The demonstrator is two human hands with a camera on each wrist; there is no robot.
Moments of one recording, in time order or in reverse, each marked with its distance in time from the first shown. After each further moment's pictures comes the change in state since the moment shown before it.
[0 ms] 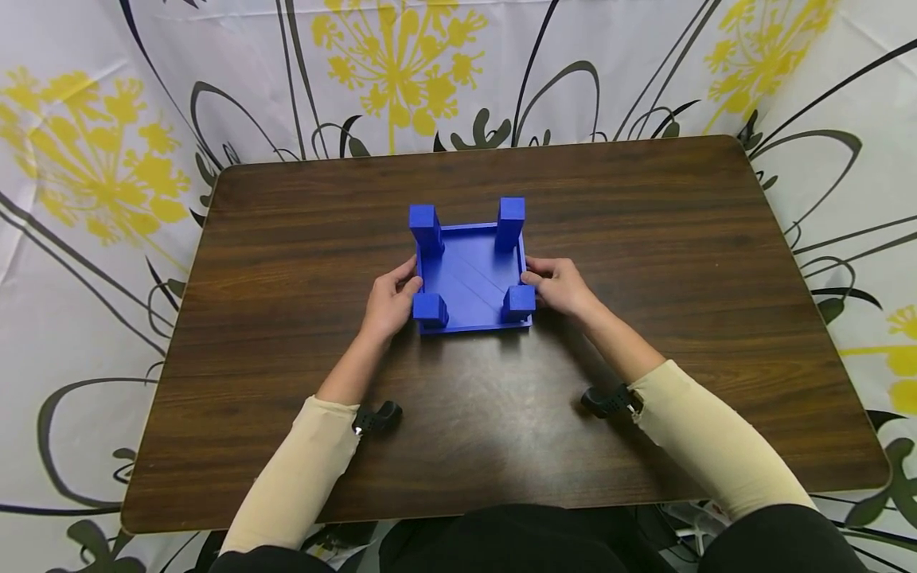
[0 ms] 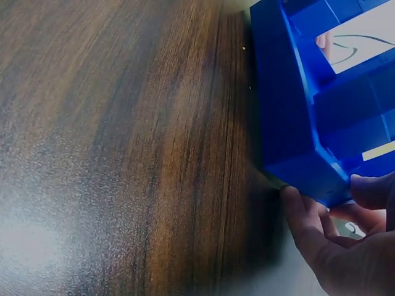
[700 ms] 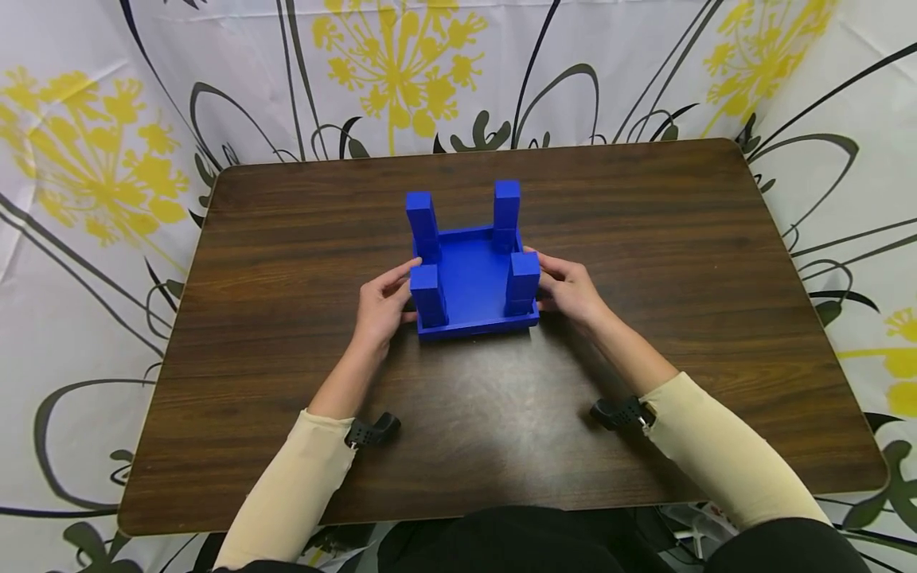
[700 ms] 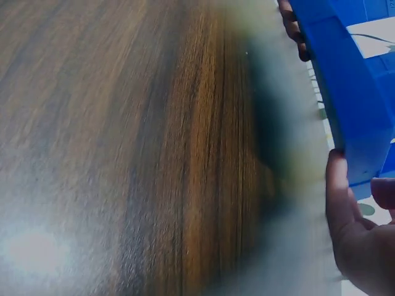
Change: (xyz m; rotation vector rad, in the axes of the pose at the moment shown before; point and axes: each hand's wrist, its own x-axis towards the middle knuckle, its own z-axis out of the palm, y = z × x) left_hand -0.016 0.009 -0.004 -0.434 0.030 -0.133; right_hand -0.011 0.007 -0.009 0.117 0.035 -0.080
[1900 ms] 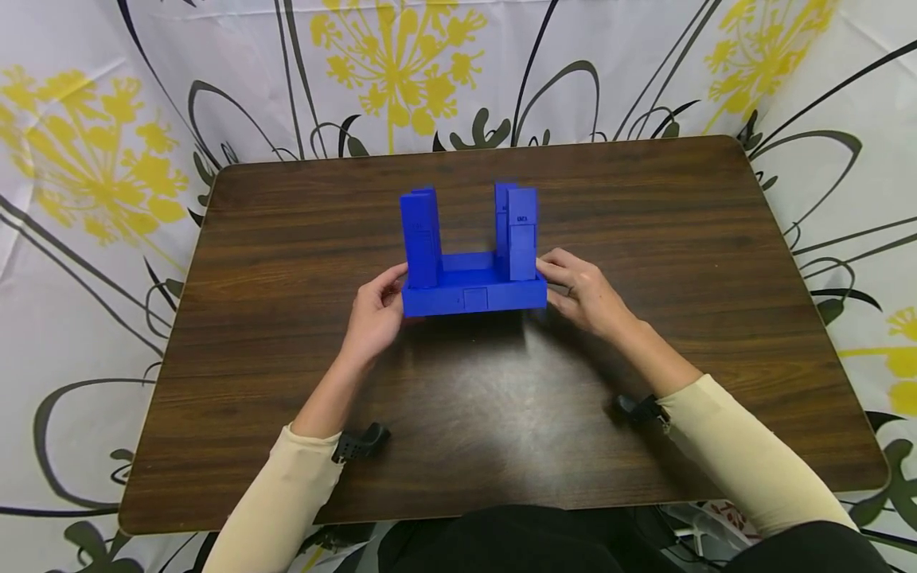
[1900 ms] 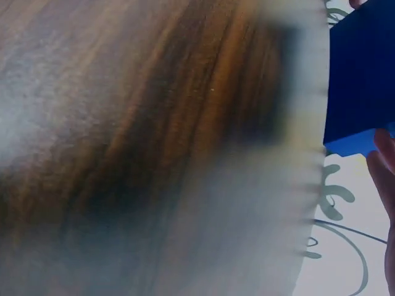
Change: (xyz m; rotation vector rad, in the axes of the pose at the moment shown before) left_hand -0.024 0.020 -0.006 0.198 -0.122 0.108; right_hand -0.010 0.000 -0.027 -0.668 -0.104 -0.992
